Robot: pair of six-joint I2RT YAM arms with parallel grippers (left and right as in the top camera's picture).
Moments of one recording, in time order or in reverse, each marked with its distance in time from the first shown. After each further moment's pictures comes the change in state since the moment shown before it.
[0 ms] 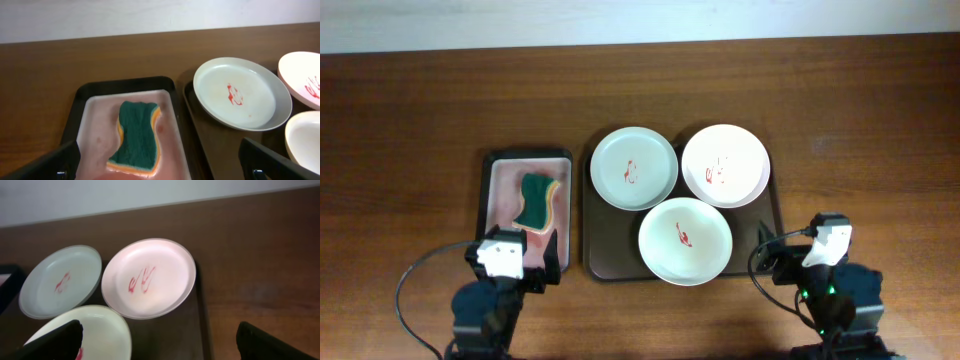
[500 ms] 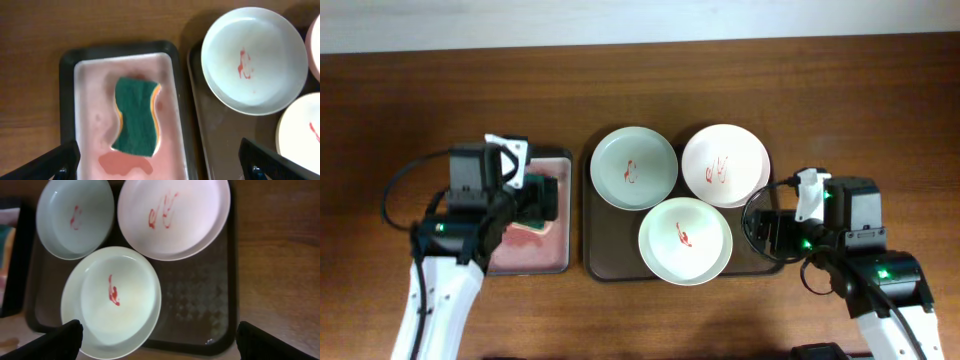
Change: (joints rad) left arm 0.001 0.910 0.800 -0.490 0.009 0.000; right arm 0.000 0.616 0.536 -0.473 -0.149 0.003
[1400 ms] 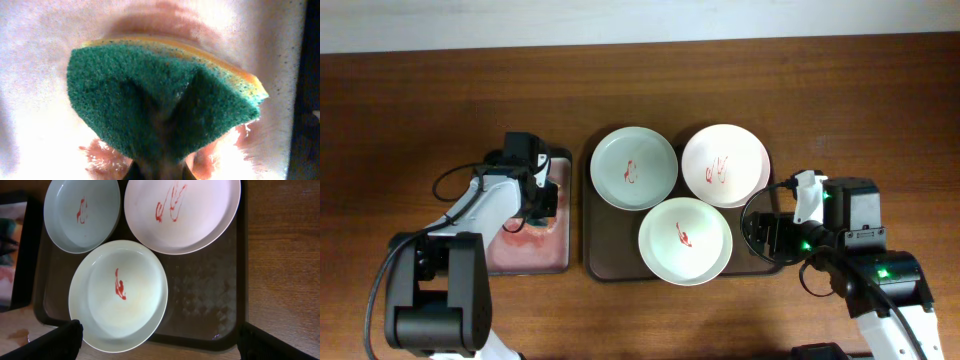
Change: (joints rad) left arm 0.006 0.619 0.014 0.173 -0.114 -0.016; right arm 0.000 0.001 0.001 -0.021 -0.029 0.000
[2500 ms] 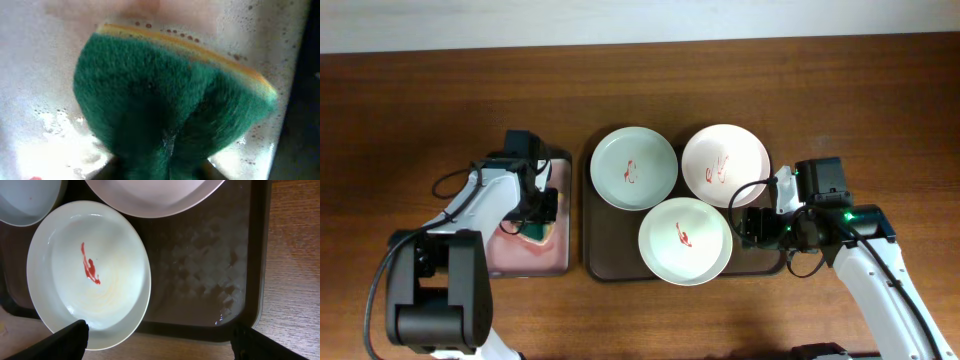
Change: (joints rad) left arm 0.000 0.014 0.054 -0.171 0.026 -0.008; right arm 0.000 0.291 0.003 -0.007 0.000 0.010
